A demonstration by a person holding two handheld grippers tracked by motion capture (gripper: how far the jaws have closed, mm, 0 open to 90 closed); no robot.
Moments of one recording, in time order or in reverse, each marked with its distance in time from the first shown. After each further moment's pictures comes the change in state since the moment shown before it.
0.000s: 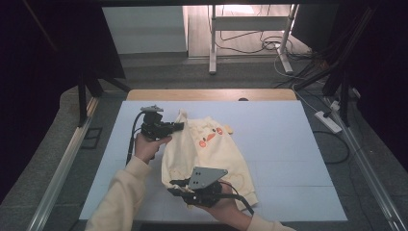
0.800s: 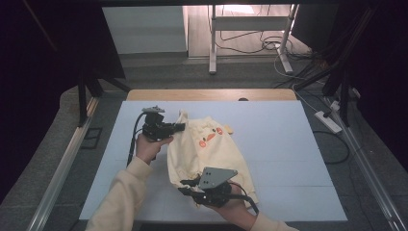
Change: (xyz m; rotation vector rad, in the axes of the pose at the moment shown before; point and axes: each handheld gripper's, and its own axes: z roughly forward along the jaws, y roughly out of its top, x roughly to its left) left arm -0.001 -0.002 0.004 0.001 -0.004 0.003; right arm -0.007 -0.016 -0.018 0.031 -0.035 0.020
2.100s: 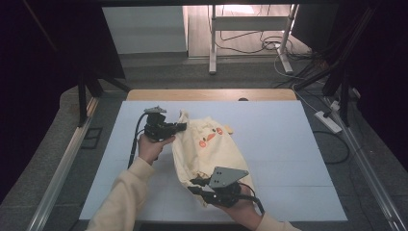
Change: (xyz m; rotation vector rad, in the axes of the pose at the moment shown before) left arm -0.005 0.000 0.005 -0.013 0.015 0.005; right arm -0.006 -0.013 -0.019 0.001 -0.037 0.040
